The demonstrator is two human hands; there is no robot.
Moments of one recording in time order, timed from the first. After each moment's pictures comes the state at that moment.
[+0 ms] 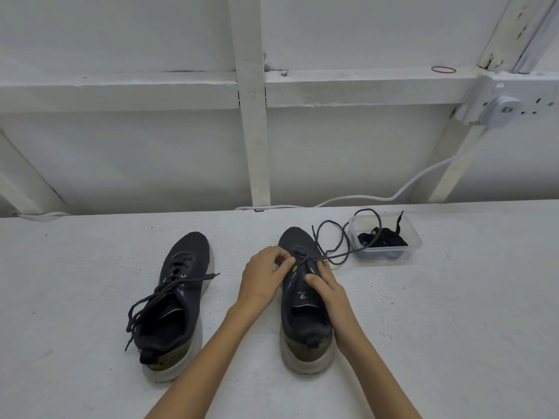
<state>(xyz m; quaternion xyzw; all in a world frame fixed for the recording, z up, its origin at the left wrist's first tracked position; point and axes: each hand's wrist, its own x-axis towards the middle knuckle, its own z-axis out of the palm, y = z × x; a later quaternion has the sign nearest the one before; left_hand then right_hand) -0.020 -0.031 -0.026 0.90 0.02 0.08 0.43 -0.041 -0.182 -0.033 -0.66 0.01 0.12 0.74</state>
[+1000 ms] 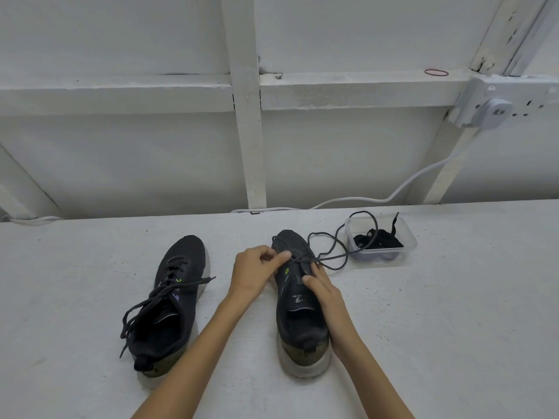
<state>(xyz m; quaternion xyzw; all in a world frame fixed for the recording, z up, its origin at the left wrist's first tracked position) -0.009 -0.021 -0.012 0.86 0.09 0.05 0.50 -0.046 -0.183 -0.018 -0.66 0.03 0.14 0.74</state>
